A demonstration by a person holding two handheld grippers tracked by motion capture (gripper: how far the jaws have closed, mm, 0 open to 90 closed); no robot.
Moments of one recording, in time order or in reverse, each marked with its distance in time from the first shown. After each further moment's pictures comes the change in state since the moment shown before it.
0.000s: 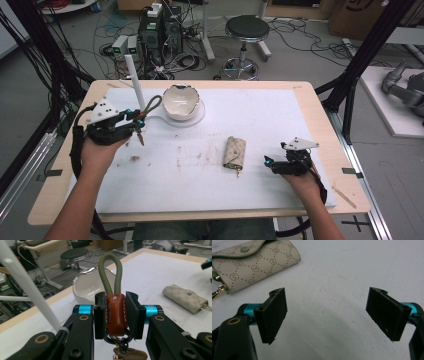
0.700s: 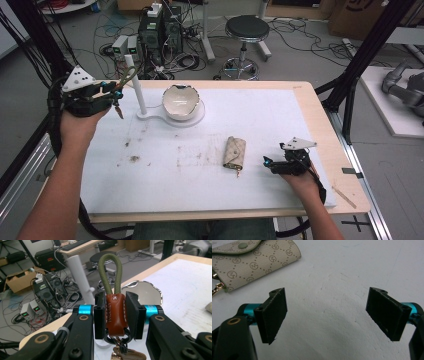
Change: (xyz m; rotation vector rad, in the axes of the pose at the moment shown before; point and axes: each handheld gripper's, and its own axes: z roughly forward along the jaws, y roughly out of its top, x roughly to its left) left arm 0.056 0.035 -0.013 0.018 0.170 -0.012; right arm 0.000 0.000 0.004 0.018 0.004 -0.001
